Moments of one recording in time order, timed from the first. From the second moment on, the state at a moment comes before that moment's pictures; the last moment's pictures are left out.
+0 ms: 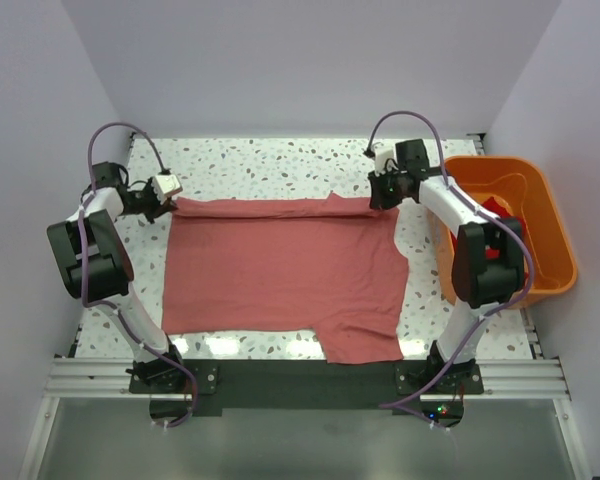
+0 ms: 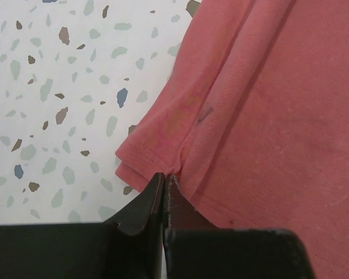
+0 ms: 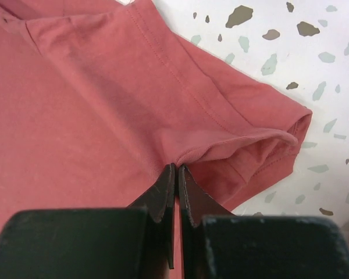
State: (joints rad) left arm 0.38 1.91 1.30 -0.51 0.87 1.32; right arm 0.17 1.83 1.39 -0.48 -0.31 -0.24
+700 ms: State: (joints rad) left arm 0.38 1.93 1.36 -0.63 0.83 1.45; right arm 0.19 1.84 1.37 -0.54 -0.31 -0.29
